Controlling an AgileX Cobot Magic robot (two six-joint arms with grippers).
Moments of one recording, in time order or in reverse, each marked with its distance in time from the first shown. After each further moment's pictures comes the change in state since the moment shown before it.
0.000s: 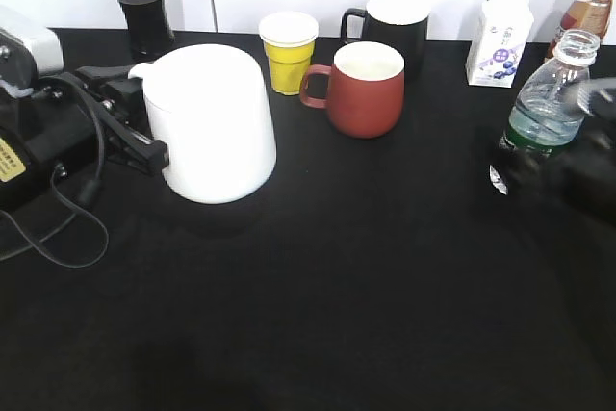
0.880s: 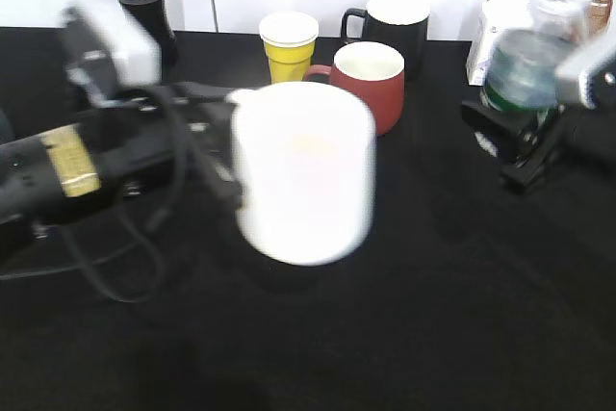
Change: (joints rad) left arm -0.187 0.000 -0.105 0.201 0.125 -0.143; right arm 0.000 -0.261 -0.015 -0.492 -0.017 -0.082
